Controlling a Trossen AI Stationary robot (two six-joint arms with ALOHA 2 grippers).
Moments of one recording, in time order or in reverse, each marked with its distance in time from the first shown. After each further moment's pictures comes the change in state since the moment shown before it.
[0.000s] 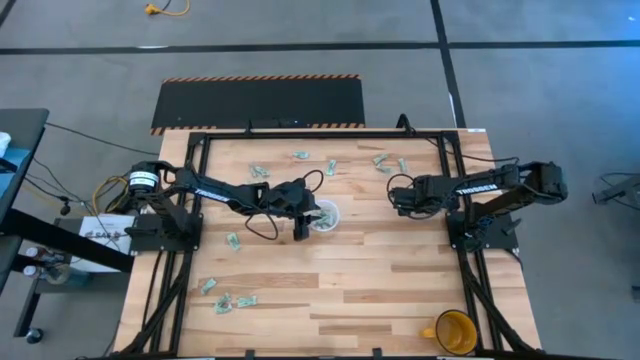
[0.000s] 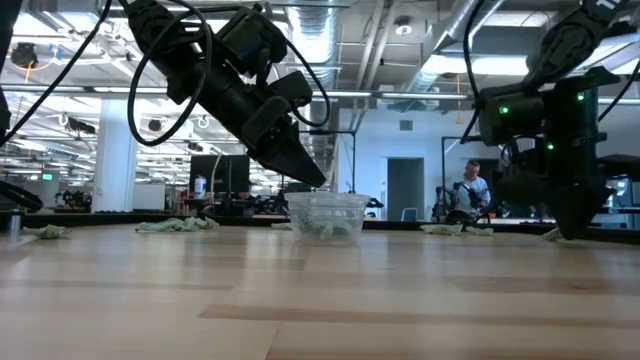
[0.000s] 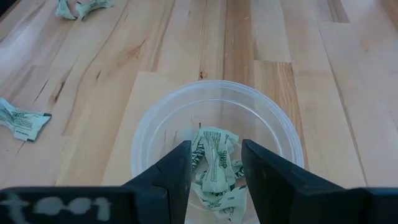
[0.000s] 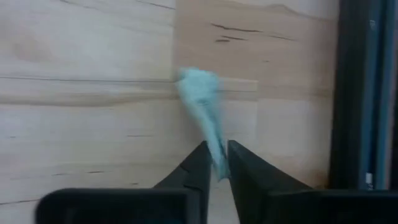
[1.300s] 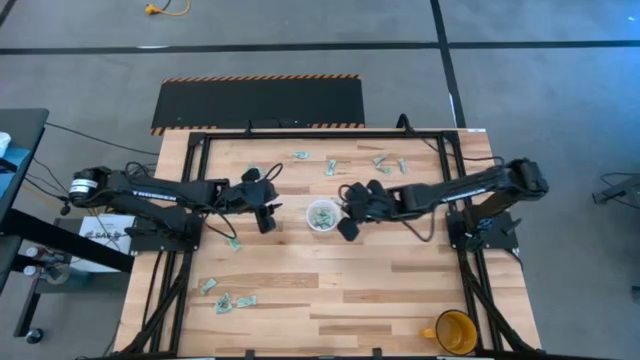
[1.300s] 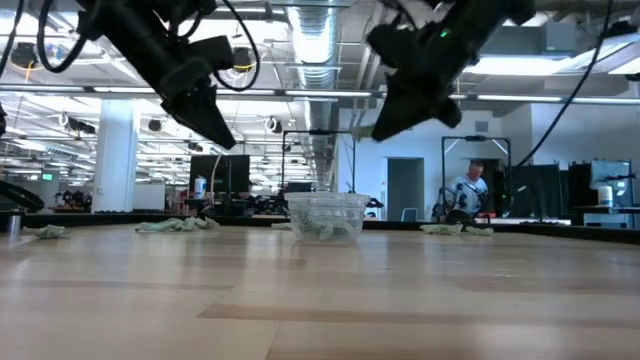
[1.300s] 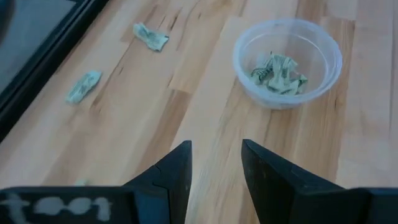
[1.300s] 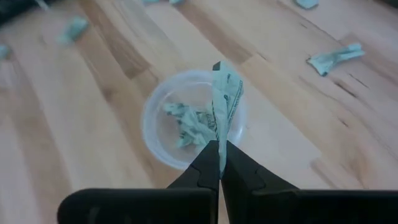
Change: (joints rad) left arm -0.048 -0.518 -0.144 -0.521 -0.298 -0.168; right arm 0.292 0.192 0.485 0.513 0.001 -0.679
